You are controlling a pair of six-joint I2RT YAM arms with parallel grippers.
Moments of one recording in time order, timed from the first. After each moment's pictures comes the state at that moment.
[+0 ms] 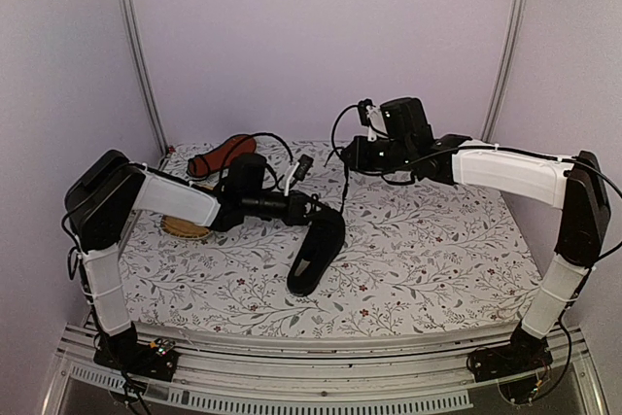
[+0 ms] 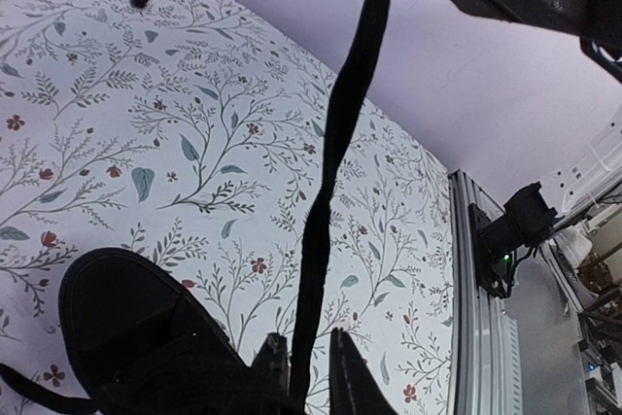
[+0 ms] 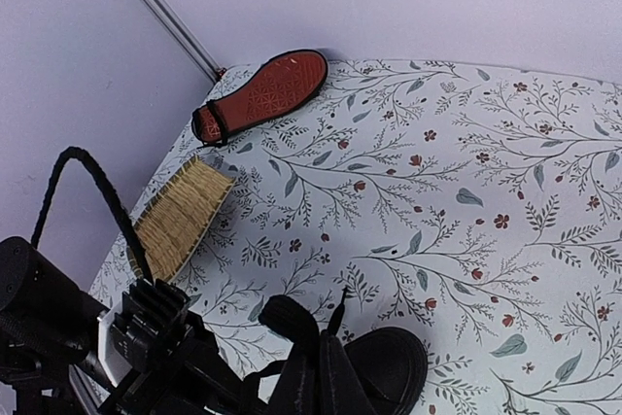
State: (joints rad) left arm -0.67 1.94 1.07 0.52 0.68 -0.36; right arm 0.71 1.75 1.41 -0.12 -0.04 0.47
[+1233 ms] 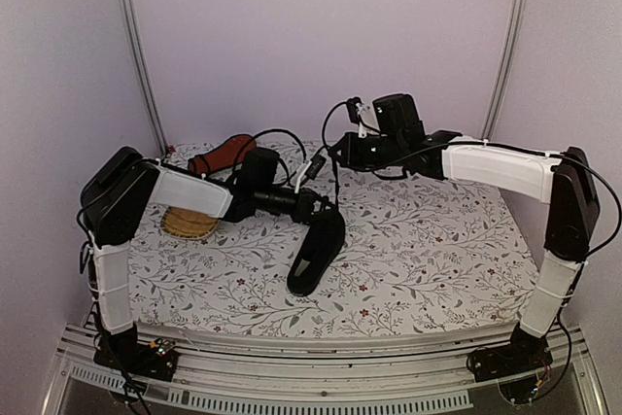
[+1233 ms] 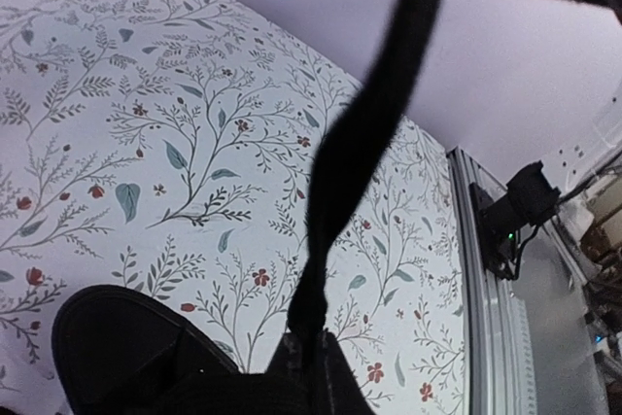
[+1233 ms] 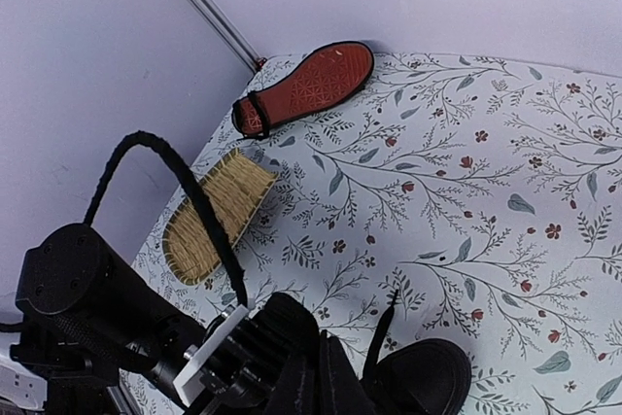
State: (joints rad) left arm -0.67 2.04 1.22 0.41 0.76 -0.28; right arm 0.71 1.81 1.48 -0.10 -0.14 0.49
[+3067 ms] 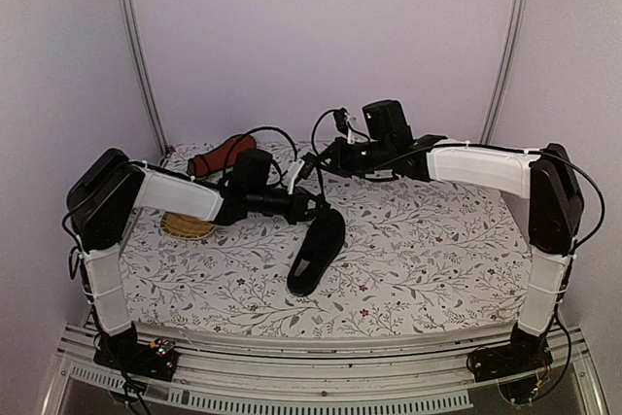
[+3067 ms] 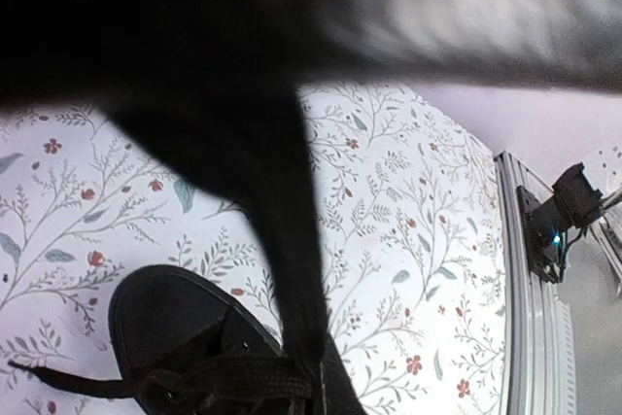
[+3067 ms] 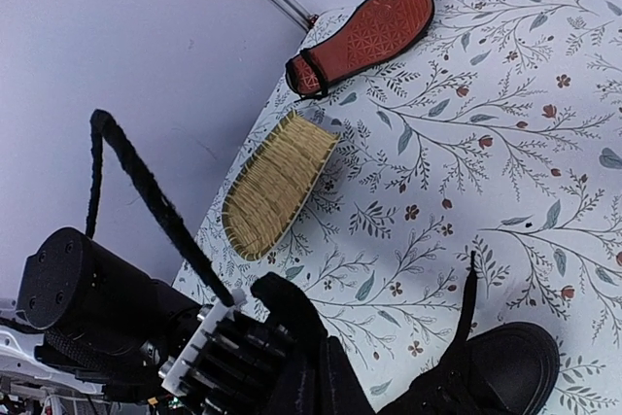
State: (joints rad) left arm -0.69 1.96 1.15 0.40 0.60 -0.20; right arm 0.72 1.92 1.53 -0.06 -0.35 0.63
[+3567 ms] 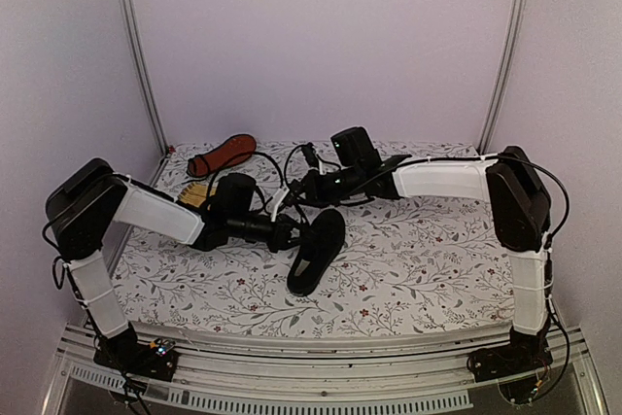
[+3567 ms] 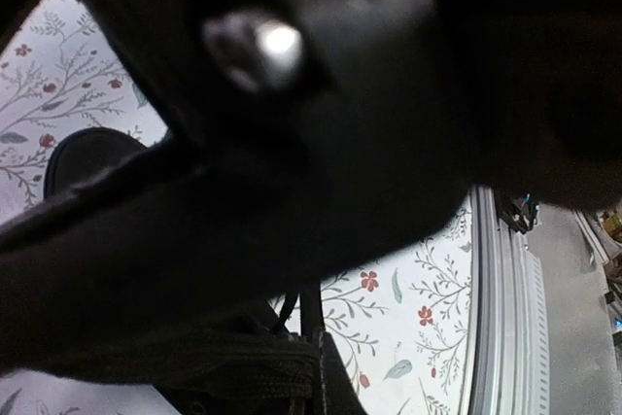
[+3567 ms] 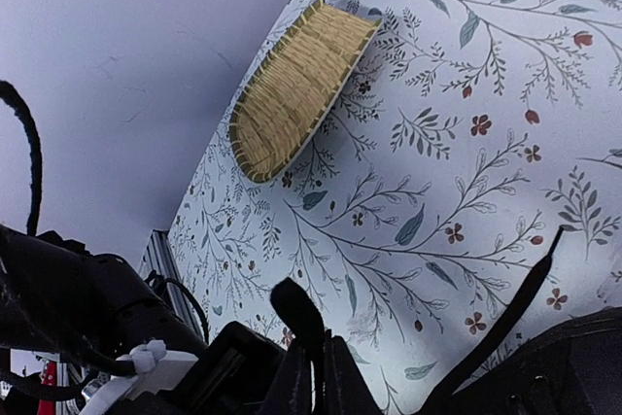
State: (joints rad) left arm -0.70 1.82 0.86 0.48 0.64 -0.22; right arm 0.79 2.10 1.60 -0.06 -0.49 0.63
